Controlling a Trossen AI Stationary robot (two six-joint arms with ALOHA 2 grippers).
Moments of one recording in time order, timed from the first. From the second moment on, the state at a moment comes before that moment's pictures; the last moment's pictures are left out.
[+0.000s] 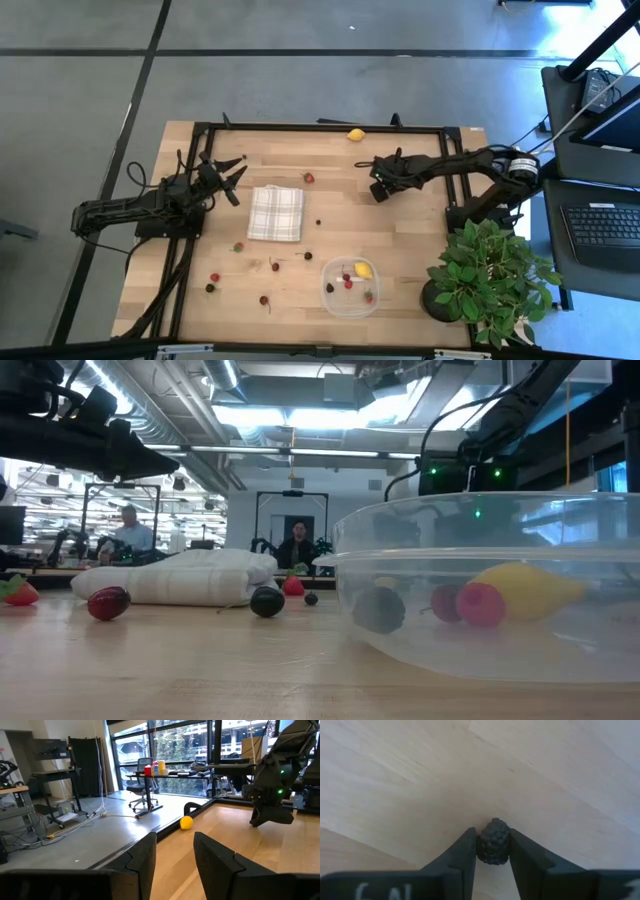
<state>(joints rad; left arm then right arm) 0.20 0.04 0.01 0.07 -0.51 0.08 -0.37 1.59 0.74 -0.56 0.33 0.67</state>
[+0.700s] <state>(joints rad) 0.20 0.04 0.01 0.07 -0.51 0.08 -0.02 1.52 0.99 -0.51 0.21 0.59</state>
